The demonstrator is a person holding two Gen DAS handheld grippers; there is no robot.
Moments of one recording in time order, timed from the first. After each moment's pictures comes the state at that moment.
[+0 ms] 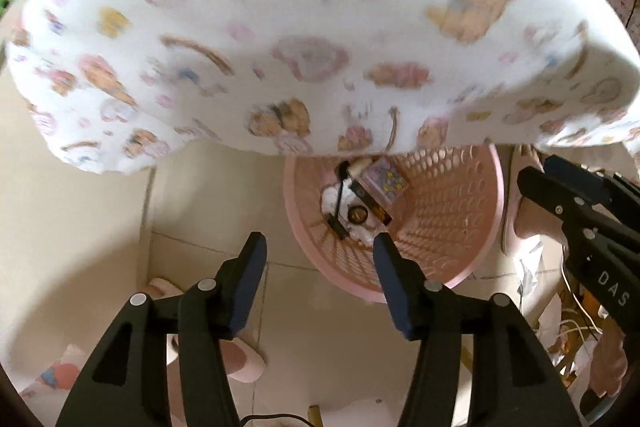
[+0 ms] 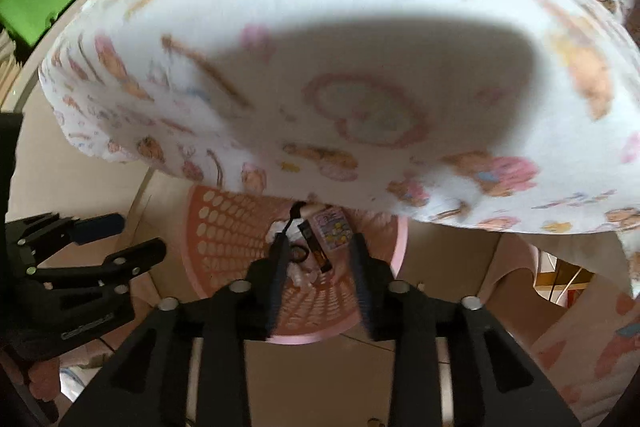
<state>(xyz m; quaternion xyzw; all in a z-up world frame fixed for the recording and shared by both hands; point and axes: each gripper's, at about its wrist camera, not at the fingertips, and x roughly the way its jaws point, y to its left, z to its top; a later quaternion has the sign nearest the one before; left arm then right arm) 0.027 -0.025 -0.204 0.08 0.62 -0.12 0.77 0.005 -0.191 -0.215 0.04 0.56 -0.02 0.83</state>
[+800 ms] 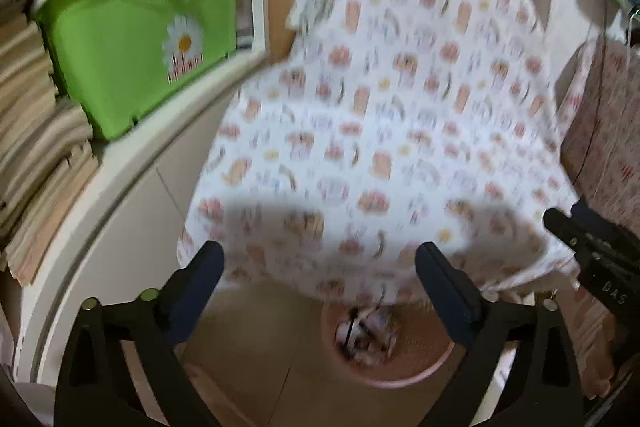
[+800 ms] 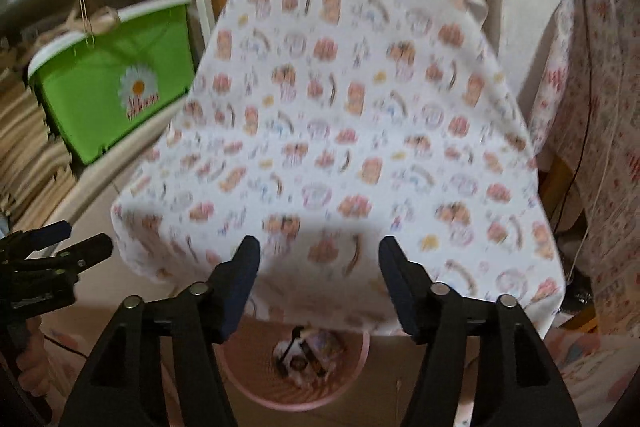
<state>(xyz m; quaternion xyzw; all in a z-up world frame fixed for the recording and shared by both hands) -0.009 0.018 -0.028 0.02 0.37 -0.09 0.92 -0.045 -0.206 -0.045 0.04 0.33 -0.04 0.94</state>
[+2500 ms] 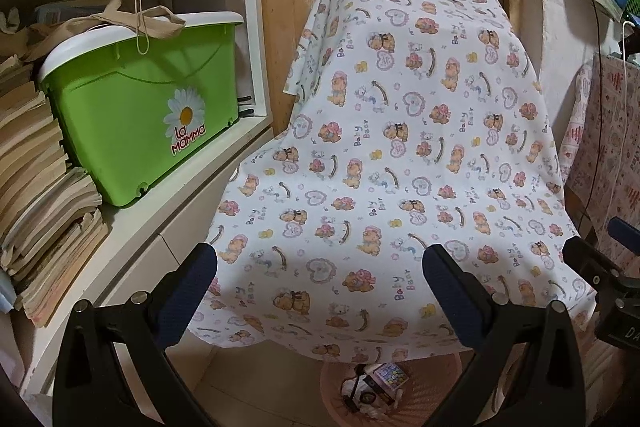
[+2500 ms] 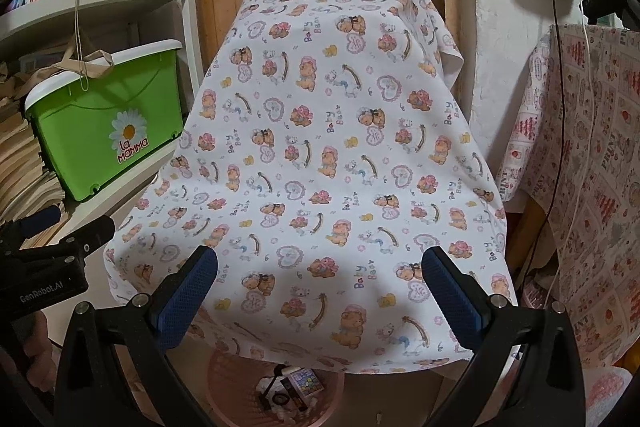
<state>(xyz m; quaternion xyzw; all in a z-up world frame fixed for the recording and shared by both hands) 0.003 -0.016 0.000 0.04 0.29 -0.06 0.96 -0.049 -0.221 -0.007 0.02 0.27 -0.07 0.96</state>
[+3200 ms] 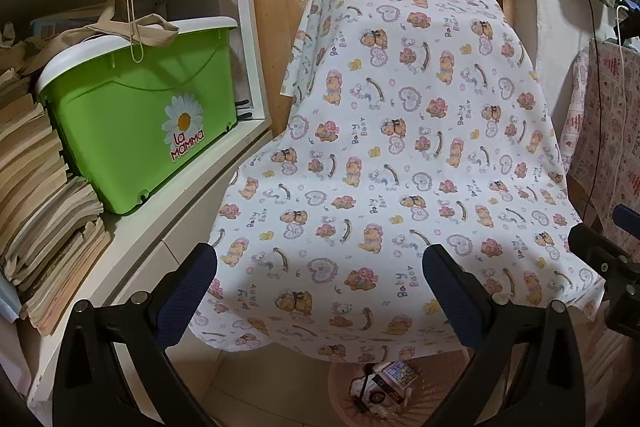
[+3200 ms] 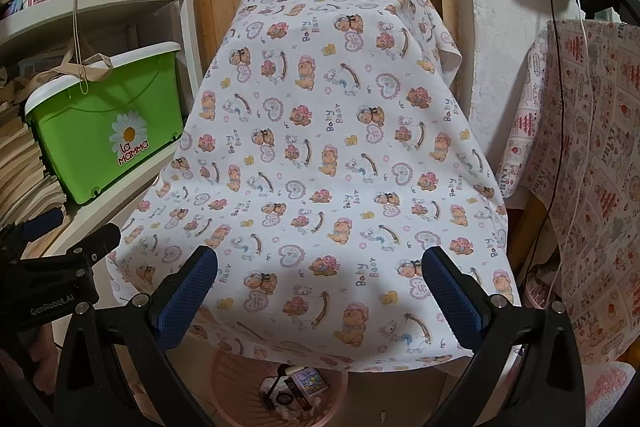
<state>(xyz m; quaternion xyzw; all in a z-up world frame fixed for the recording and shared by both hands) 0.000 -0.019 -0.001 0.06 0.28 -0.07 0.96 -0.050 -0.220 -0.007 0.02 0.27 -0.07 0.96</state>
